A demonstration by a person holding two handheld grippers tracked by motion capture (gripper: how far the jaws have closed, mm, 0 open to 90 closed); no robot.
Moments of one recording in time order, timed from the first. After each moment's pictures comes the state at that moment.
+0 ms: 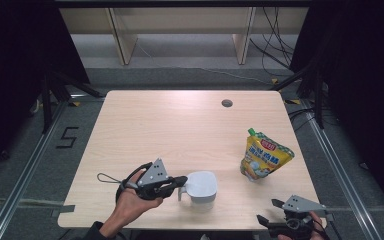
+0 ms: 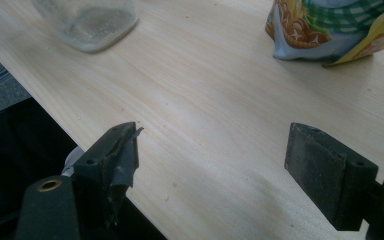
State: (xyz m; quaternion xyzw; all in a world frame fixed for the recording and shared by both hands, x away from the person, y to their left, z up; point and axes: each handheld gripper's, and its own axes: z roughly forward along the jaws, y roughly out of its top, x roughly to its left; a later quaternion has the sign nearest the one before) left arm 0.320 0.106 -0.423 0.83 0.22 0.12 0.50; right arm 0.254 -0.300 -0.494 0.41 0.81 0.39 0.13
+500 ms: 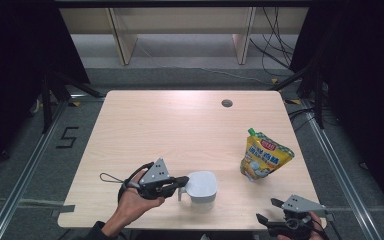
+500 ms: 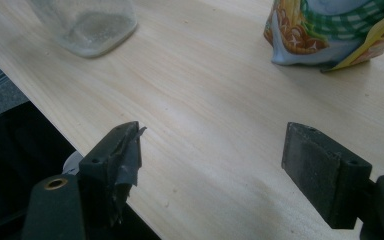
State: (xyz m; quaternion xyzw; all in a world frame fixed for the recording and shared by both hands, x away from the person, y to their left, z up) left arm 0.321 0.102 -0.428 0.83 0.23 0.10 0.50; right arm 0.256 -0.300 -0.494 0.40 0.81 0.40 0.15
